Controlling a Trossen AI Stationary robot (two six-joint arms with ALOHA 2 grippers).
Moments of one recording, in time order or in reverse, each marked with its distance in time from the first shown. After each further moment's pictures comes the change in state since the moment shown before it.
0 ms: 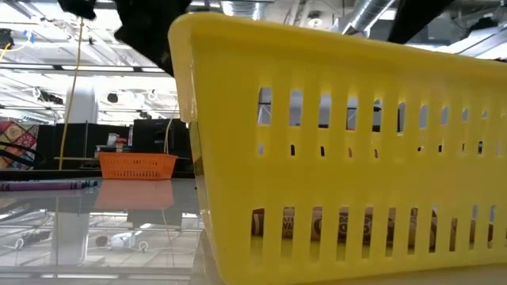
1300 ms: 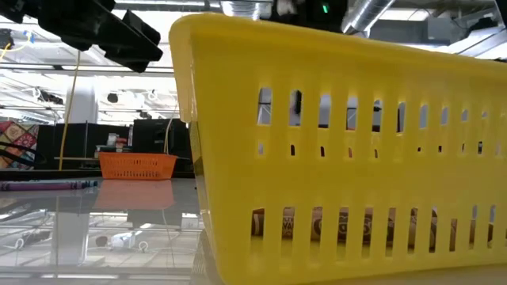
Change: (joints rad) left arm -0.071 -0.473 -0.649 0.722 0.072 -0.113; right arm -0.579 -0.131 -0.193 0.531 -0.436 -0.873
